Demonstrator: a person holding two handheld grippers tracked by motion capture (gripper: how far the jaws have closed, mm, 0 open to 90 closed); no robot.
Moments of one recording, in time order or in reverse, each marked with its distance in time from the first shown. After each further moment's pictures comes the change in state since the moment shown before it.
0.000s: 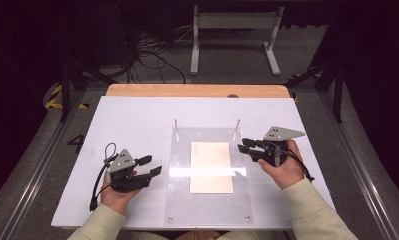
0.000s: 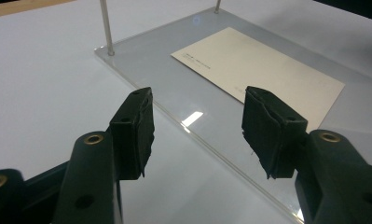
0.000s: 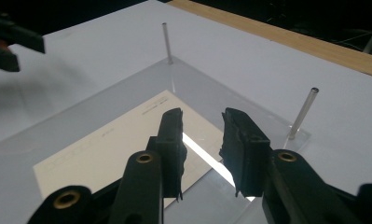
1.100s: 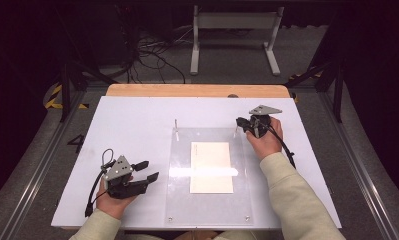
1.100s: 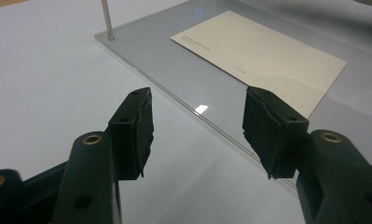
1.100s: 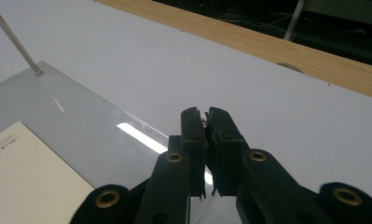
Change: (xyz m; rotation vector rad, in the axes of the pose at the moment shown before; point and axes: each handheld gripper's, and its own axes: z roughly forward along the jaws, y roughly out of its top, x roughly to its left) left arm -0.004 -0.011 -0.004 0.025 0.003 0.035; right arm -0.064 0.010 0.079 0.050 -0.256 0.052
